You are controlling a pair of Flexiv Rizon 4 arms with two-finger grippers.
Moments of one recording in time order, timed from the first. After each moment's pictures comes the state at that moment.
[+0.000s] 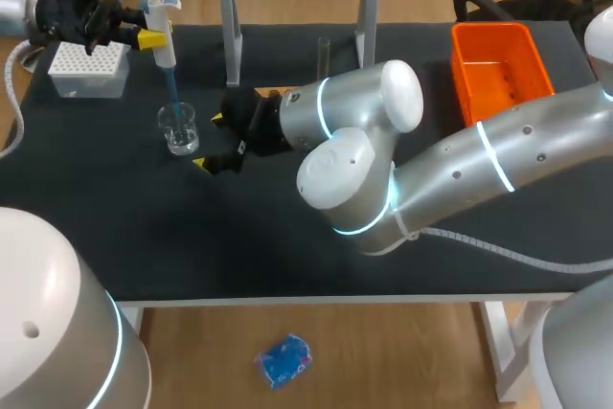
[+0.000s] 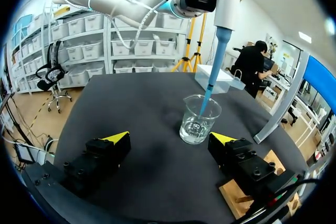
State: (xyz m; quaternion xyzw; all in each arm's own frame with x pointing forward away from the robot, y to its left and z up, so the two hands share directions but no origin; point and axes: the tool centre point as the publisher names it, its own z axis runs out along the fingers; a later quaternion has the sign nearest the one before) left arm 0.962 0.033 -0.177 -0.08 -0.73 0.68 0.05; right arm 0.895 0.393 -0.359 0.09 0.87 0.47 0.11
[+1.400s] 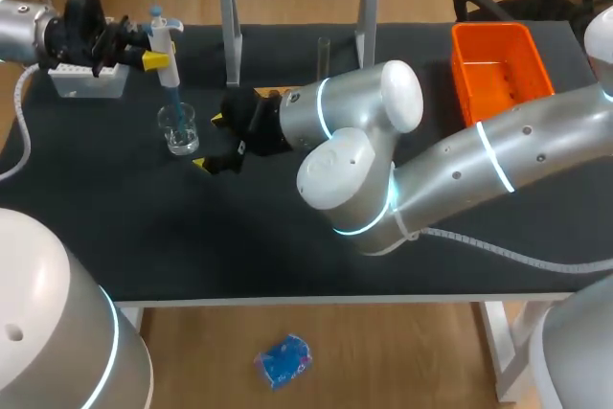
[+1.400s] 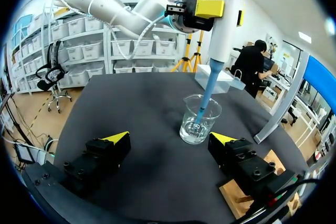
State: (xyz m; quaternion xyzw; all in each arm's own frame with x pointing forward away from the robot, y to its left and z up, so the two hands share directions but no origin) left arm 0.964 0.036 -0.218 -0.07 -0.72 0.69 0.05; right arm 0.895 0.393 -0.360 0.09 0.87 0.47 0.11
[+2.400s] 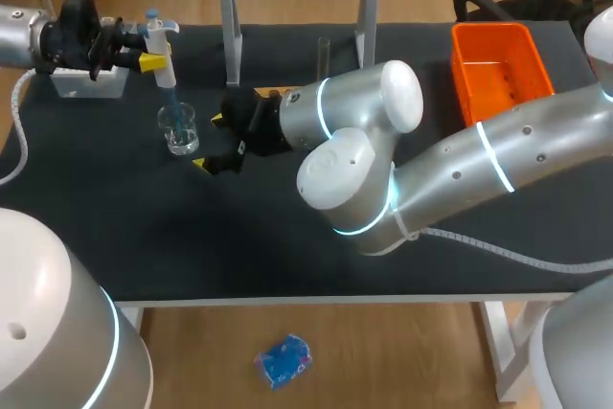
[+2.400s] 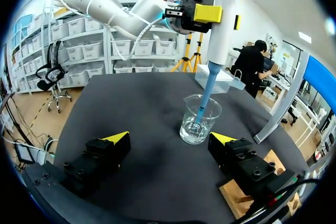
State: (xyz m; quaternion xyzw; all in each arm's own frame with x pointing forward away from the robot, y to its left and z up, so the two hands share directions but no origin) left arm 0.968 0.043 -0.222 -0.06 -0.72 0.69 0.03; right arm 0.895 0.393 -0.360 0.09 0.87 0.47 0.11
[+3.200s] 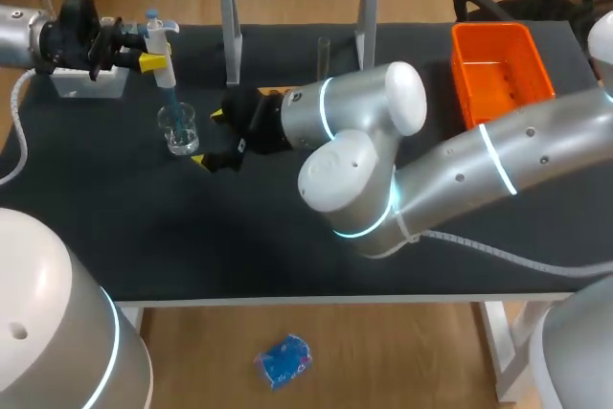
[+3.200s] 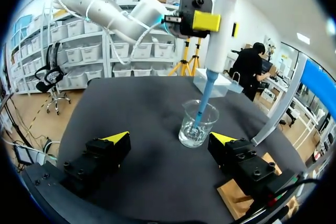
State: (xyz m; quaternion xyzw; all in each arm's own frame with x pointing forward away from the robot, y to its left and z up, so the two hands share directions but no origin) left arm 0.967 0.044 -0.222 -0.06 -0.72 0.69 0.03; right arm 0.890 0.392 -0.344 0.09 0.86 0.48 0.12
